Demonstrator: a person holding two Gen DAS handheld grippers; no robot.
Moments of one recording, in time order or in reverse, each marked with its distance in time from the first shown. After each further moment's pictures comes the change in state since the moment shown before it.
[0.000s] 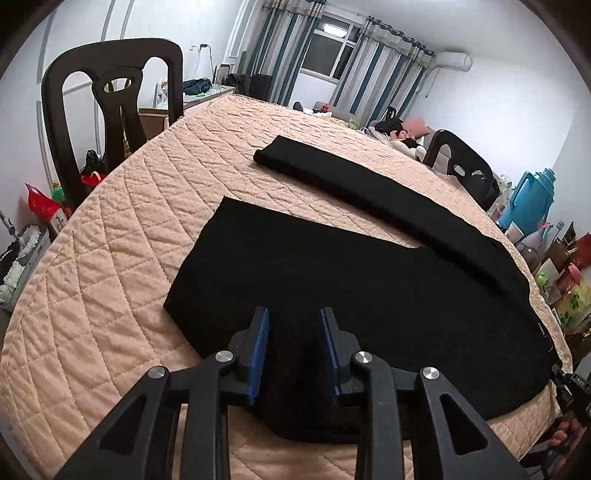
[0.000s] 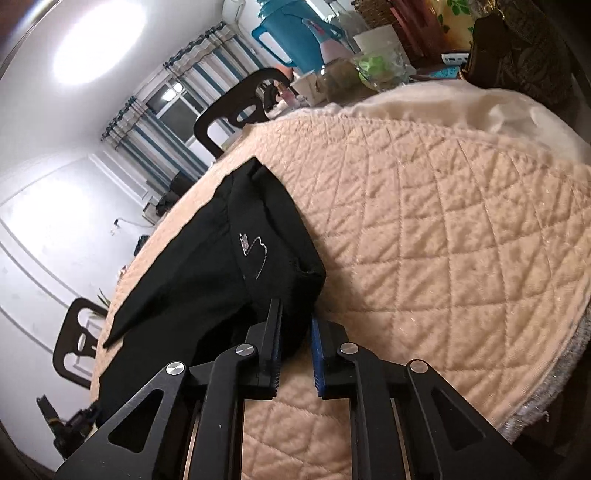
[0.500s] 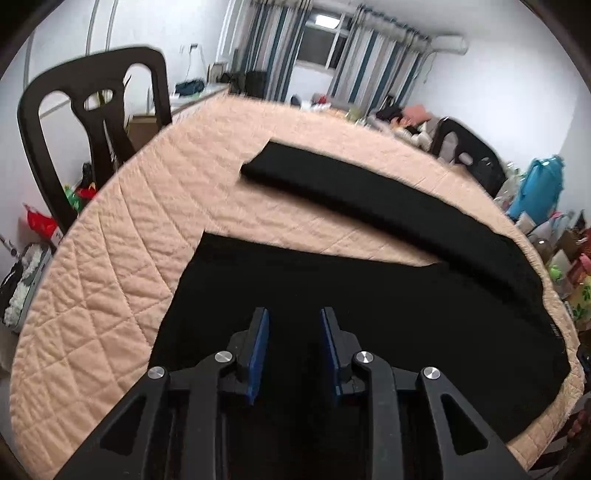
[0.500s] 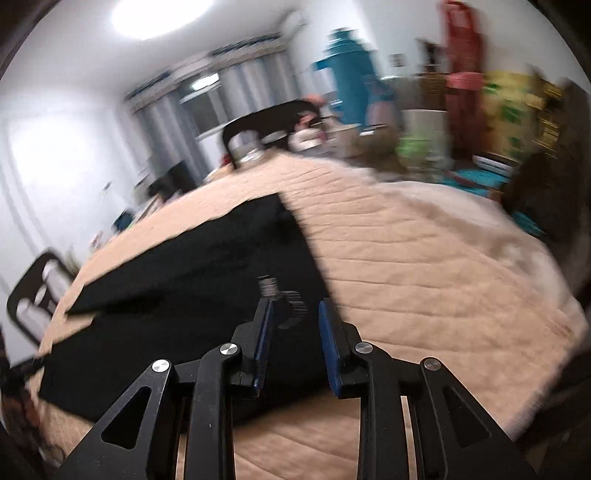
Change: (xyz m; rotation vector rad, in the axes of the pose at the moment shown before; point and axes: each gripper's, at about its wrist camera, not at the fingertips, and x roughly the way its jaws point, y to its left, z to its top) left arm 0.029 -0.006 0.034 0.052 0.039 0.039; right arm -0.007 0.068 0.016 -0.344 -0.116 -0.120
